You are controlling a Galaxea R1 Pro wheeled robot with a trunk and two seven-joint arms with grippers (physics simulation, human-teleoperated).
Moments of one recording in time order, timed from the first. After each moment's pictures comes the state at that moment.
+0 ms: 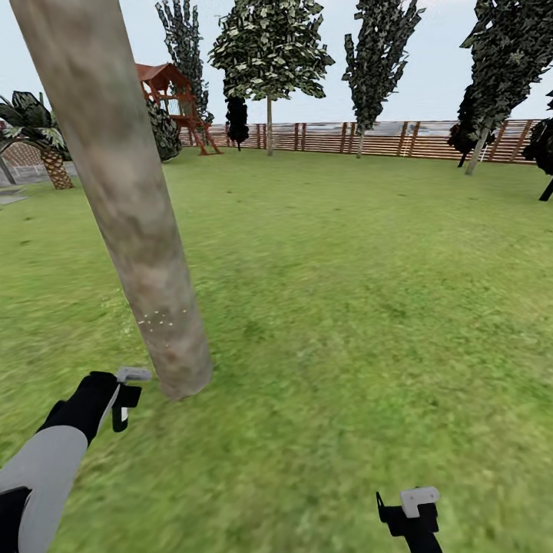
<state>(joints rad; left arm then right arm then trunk) -0.85 0.21 0.26 -0.53 -0.43 0.65 -0.18 -0.42 -0.08 -0.15 -0.16 0.31 -0.52 -0.12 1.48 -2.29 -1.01</state>
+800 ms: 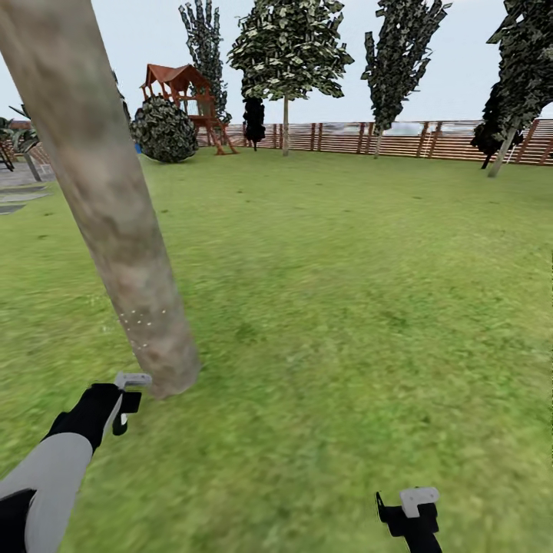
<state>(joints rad) -0.84 0.18 0.35 -0.48 -0.43 0.53 -0.07 -0.42 -0.08 -0.15 -0.16 0.31 -0.52 -0.12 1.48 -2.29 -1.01</state>
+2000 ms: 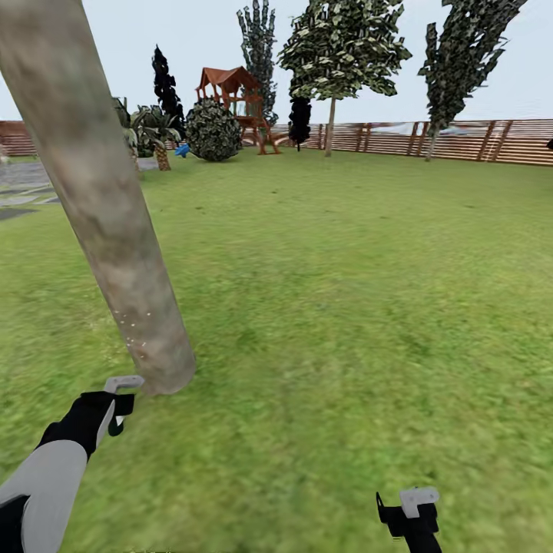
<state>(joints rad) -0.81 0.18 0.46 -0.48 -0.43 0.45 -0.05 -0.42 -0.08 -0.15 -0.16 0.31 -0.52 -0.12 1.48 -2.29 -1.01</state>
